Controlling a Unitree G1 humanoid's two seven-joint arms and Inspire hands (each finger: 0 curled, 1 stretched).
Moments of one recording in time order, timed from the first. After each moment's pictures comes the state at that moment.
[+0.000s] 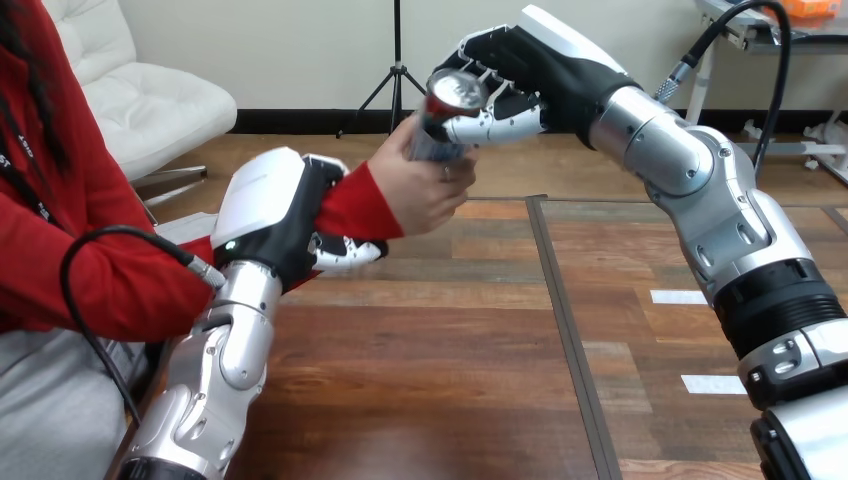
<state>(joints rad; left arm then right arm) -0.43 0.27 -0.17 0.43 0.67 -0.06 0.14 -0.95 -0.35 0.23 0.70 -0.38 -0.12 0.33</state>
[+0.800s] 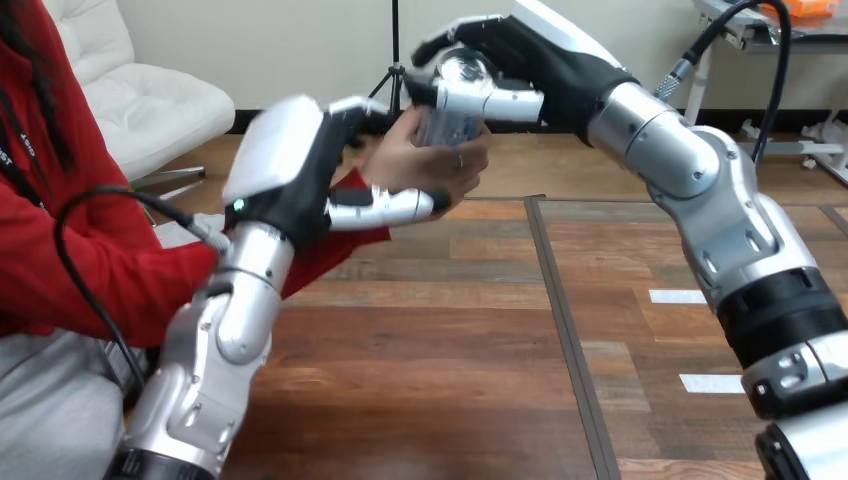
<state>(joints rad) -0.43 0.28 -0.16 0.22 0.63 -0.05 0.04 -0.92 -0.35 0.22 0.61 -0.32 -0.13 0.34</state>
